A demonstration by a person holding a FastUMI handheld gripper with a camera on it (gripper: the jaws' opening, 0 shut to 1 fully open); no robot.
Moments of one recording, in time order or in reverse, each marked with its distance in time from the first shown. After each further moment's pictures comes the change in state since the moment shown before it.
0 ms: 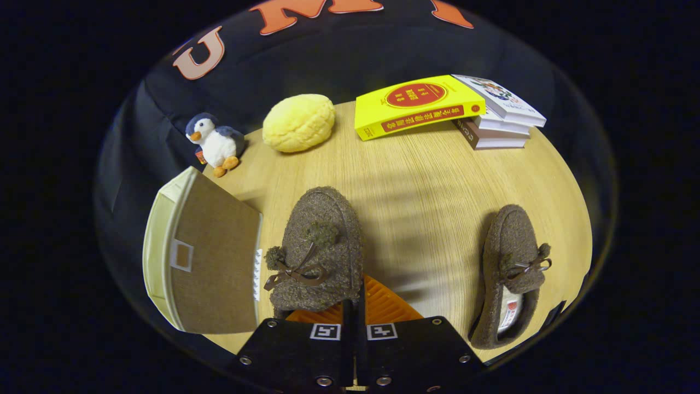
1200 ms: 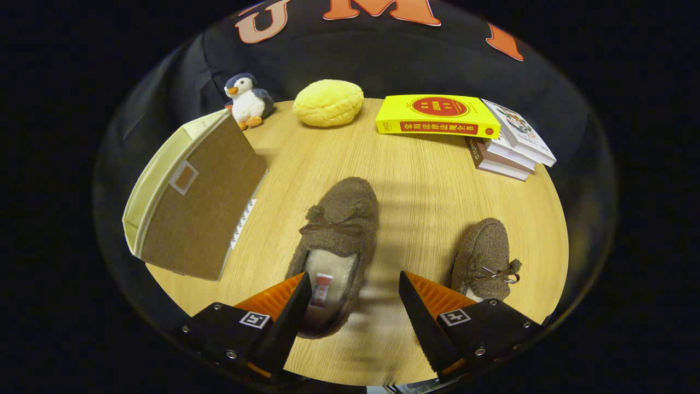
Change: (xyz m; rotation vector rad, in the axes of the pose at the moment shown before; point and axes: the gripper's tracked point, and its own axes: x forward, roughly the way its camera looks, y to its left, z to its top) arm 0.011 -0.055 -0.048 -0.282 0.041 -0.040
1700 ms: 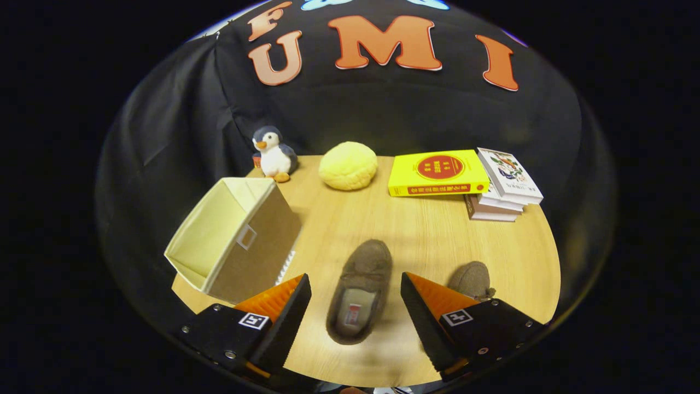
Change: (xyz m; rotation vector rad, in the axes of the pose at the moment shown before) arm -0.084 0.020 0.055 0.010 -0.211 0.050
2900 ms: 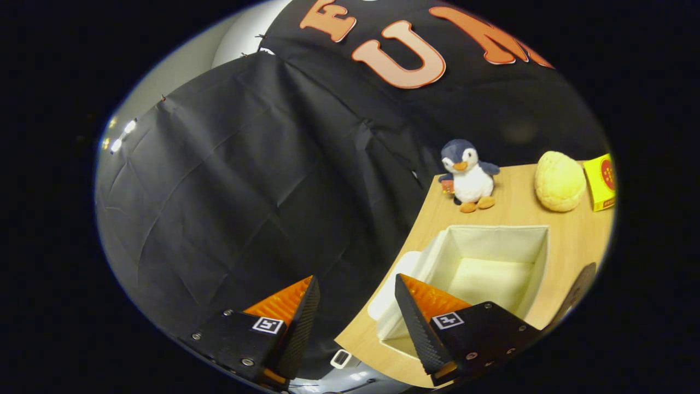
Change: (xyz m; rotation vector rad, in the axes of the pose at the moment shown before) arm -0.052 0.352 0.141 0.105 -0.139 0.695
